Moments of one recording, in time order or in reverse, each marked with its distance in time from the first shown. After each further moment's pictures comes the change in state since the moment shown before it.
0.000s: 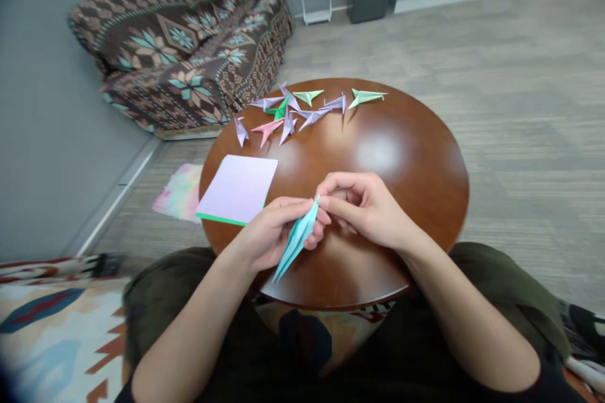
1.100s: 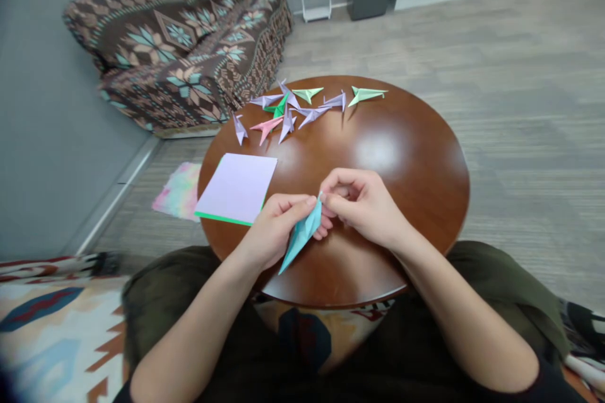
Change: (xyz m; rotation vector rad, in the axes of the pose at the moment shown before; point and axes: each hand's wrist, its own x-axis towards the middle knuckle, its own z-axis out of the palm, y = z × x) left_hand 0.004 -0.009 0.006 0.251 0.123 0.187; right_hand 0.002 0.001 0.009 -0.040 0.153 -0.014
